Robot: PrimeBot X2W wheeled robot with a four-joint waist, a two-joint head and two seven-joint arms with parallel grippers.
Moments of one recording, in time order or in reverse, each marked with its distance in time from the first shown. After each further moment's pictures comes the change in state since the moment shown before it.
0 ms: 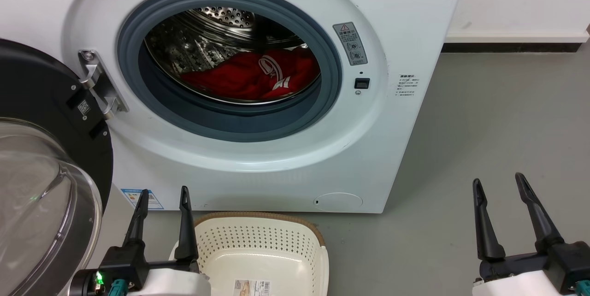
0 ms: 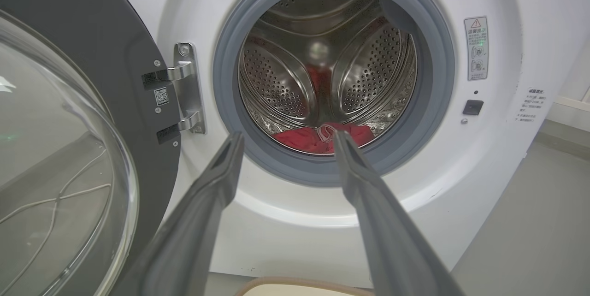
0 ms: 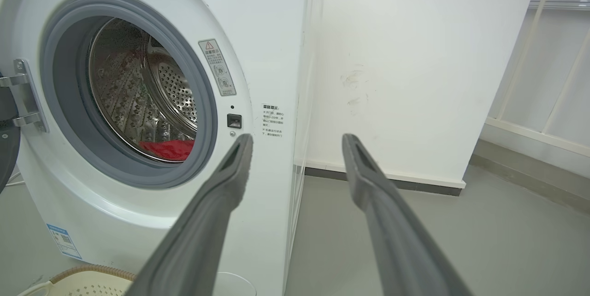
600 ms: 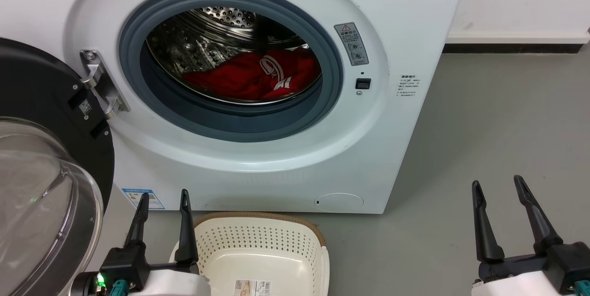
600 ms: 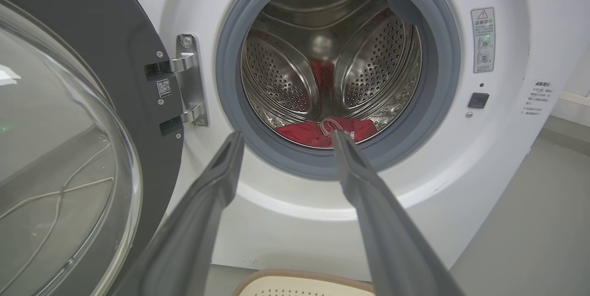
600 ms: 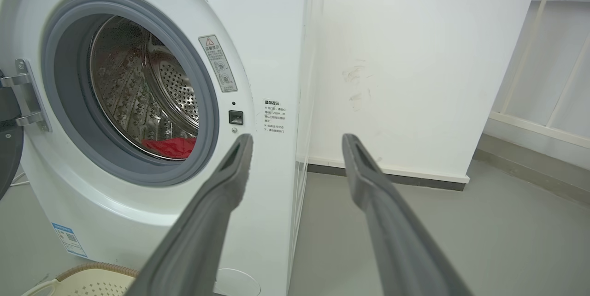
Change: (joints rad) left arm 0.001 0.000 0.002 0.020 -0.001 0.002 0.000; right arm 0.001 0.000 0.001 0.014 0.015 0.000 0.000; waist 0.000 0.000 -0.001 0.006
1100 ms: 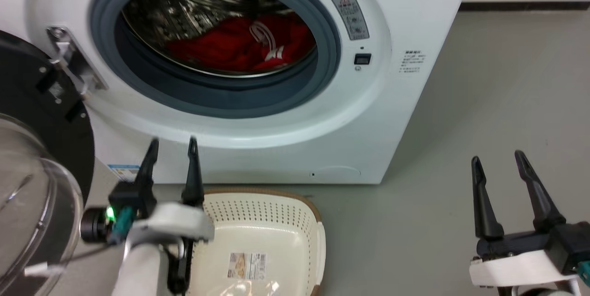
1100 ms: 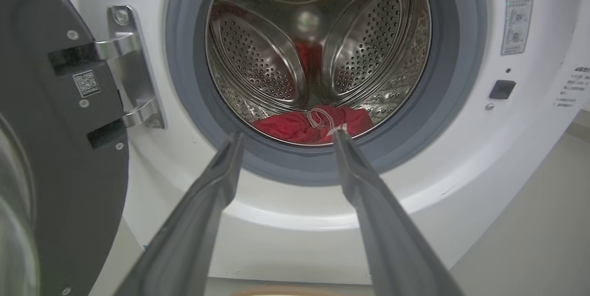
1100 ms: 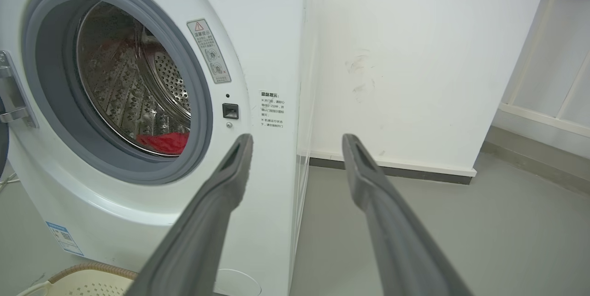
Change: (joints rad) left arm -0.252 0.002 0.018 0.222 0.000 -0.073 0.000; right arm -0.065 0.000 0.010 -0.008 0.005 0.000 0.000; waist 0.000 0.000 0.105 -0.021
